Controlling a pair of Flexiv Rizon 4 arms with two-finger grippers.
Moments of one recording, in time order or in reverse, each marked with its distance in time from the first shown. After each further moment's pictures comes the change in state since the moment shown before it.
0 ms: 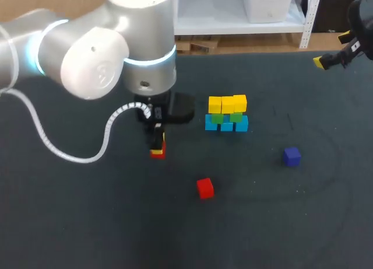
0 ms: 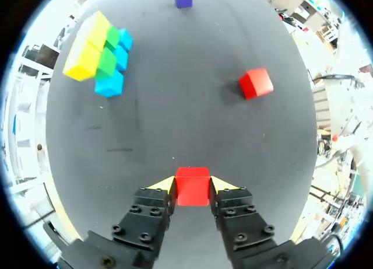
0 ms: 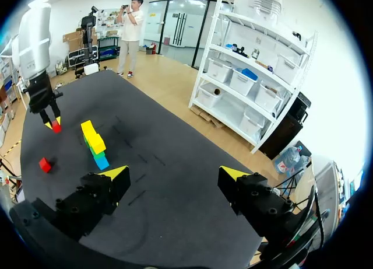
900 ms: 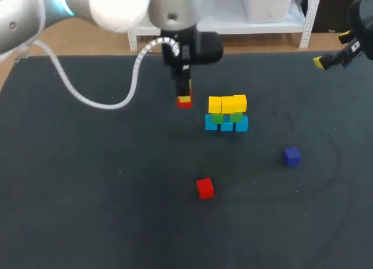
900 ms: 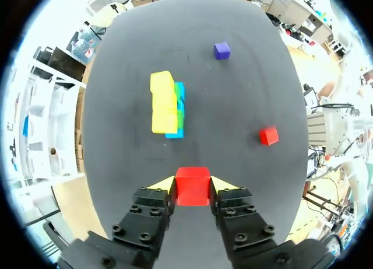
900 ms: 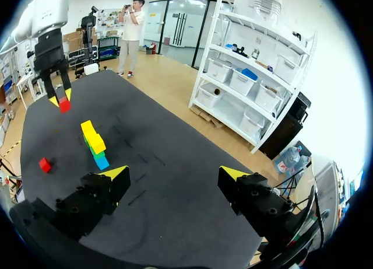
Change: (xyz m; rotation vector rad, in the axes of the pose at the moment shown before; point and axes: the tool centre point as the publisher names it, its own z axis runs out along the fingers) left arm -0.062 0.077 -0.095 -0.055 -0.064 -0.011; right arm 0.000 0.000 0.000 0.000 0.000 0.000
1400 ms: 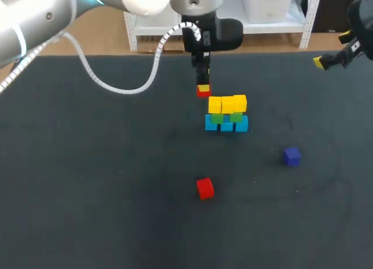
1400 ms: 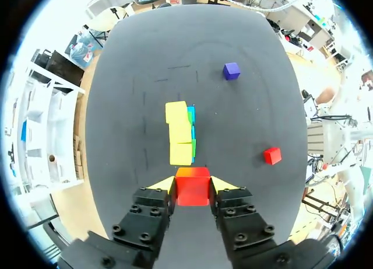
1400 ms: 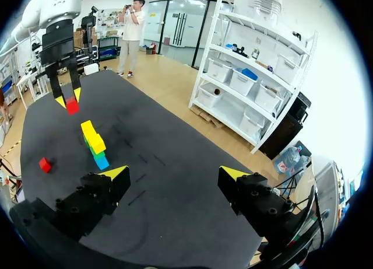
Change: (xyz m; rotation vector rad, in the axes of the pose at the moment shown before) left arm -0.038 0.020 -0.001 0.032 -0.031 0.012; right arm 0.000 0.000 0.000 0.000 0.000 0.000
